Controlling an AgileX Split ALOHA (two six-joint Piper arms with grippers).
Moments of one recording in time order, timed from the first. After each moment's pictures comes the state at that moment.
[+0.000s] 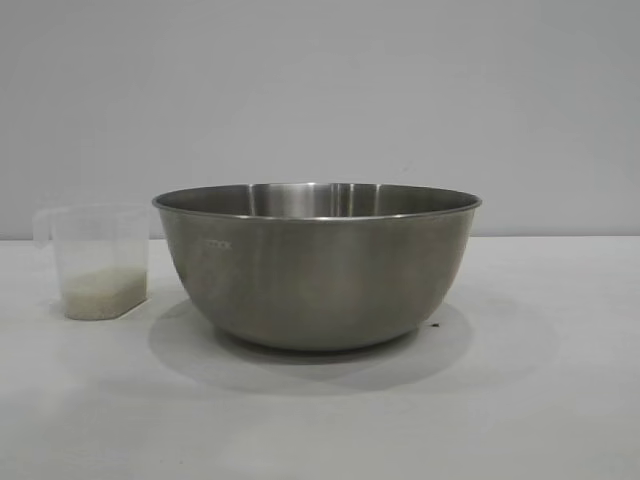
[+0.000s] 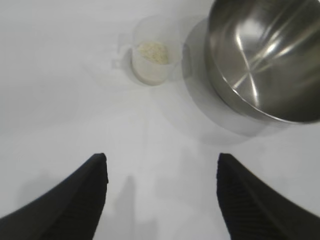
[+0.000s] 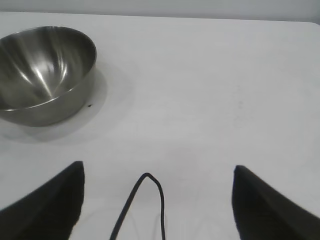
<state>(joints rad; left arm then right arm) -0.08 0.84 -0.57 -0.33 0.63 0.19 0.13 -0.02 -0.49 0.10 1.14 -0.04</state>
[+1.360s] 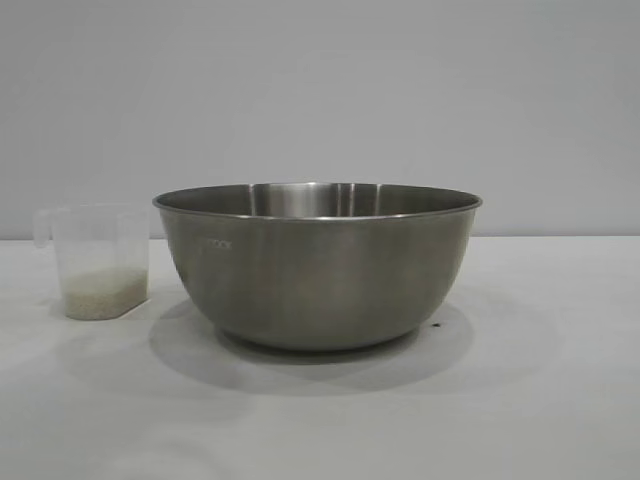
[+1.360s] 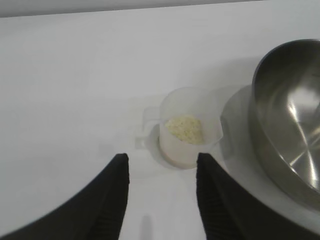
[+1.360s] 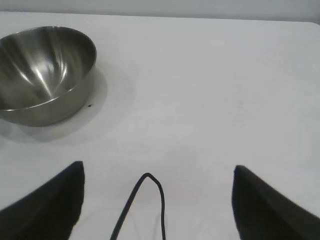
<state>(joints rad) -0.28 1.14 -0.35 -0.35 -0.21 0.21 0.13 -0.02 -0.49 0.10 1.14 -0.04</state>
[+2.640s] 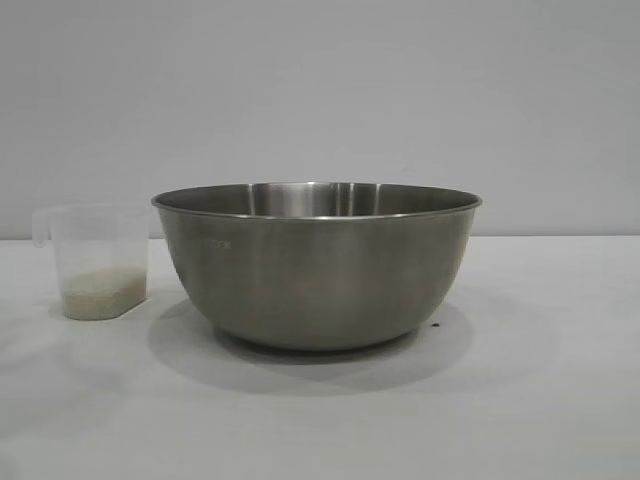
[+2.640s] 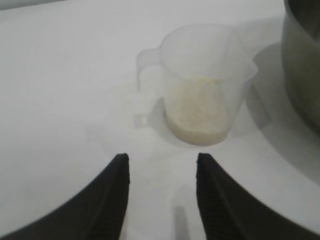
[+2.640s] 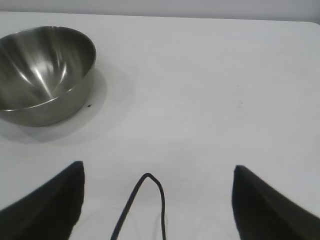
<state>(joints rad) -0.28 1.79 -0.16 -0.05 -1.14 0.00 0.13 -0.02 -0.49 0.10 1.14 -0.04</state>
